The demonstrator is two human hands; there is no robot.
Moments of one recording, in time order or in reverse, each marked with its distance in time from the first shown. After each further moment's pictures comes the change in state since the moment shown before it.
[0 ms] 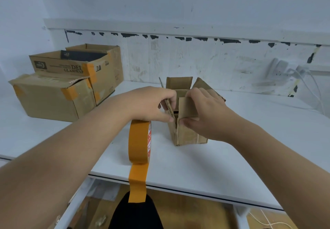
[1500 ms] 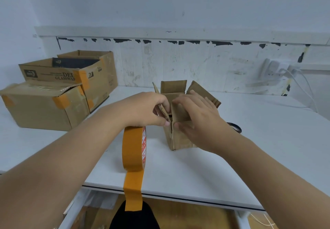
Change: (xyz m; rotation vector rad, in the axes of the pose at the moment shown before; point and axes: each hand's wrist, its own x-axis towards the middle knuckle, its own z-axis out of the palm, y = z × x) left_hand 0.008 -0.004 0.005 -0.085 0.023 -0.034; right_hand -0.008 0.007 0.022 0.099 0.128 -0.060
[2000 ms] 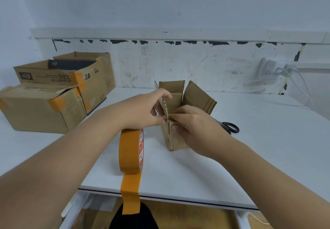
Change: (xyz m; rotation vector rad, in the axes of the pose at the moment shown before) left_hand -0.001 0.001 0.003 -0.039 -0.006 0.001; right_hand -0.004 0.001 0.009 0.013 -0.077 -0.039
